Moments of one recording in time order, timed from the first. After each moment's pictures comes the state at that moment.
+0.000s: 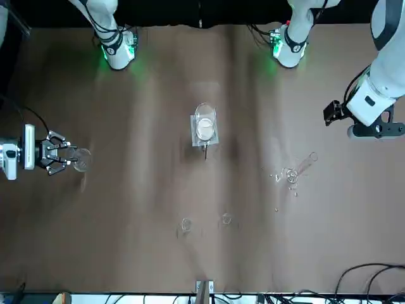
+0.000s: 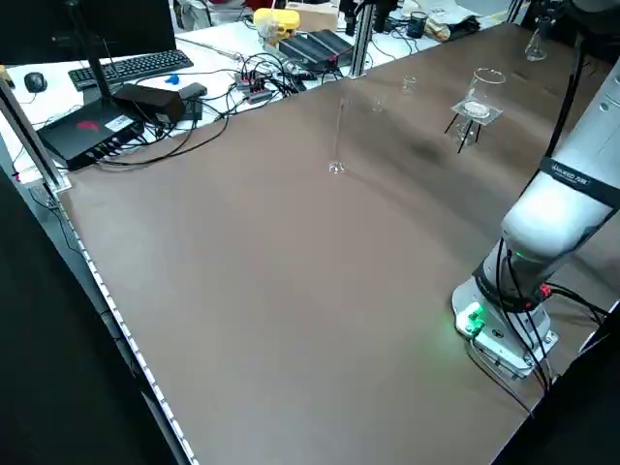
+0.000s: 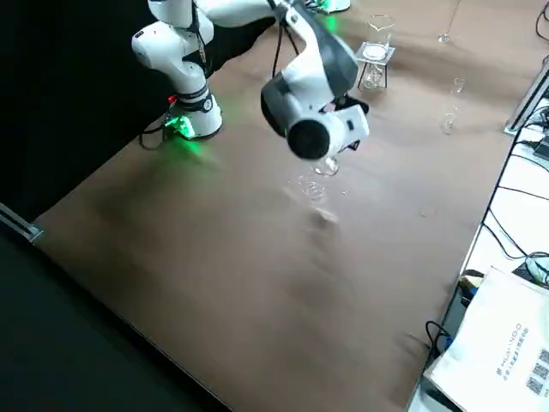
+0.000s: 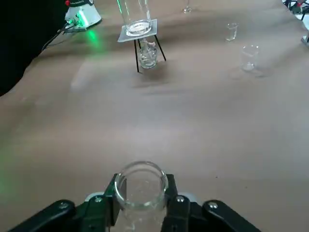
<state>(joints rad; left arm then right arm) -0.05 0.04 -0.10 -1.64 0.09 1.60 -0.11 -0.30 0.48 -0.07 -1.63 0.70 1.50 -2.15</state>
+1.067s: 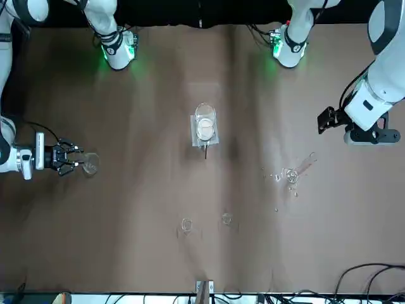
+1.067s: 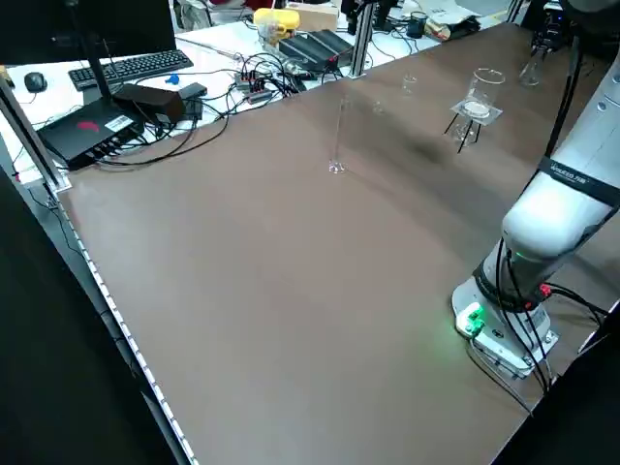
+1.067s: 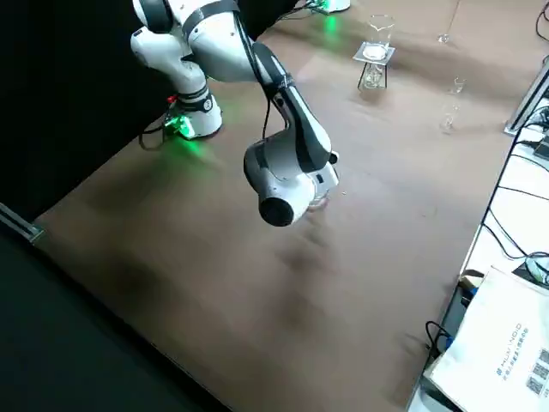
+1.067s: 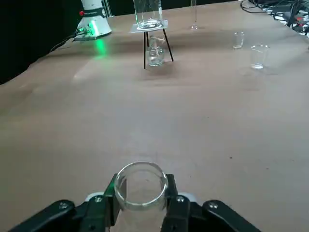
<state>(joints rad) -0.05 0.05 -0.10 -1.64 0.01 1.70 -0.11 -0.40 0.66 -0.07 -1.65 0.77 1.50 -2.43</state>
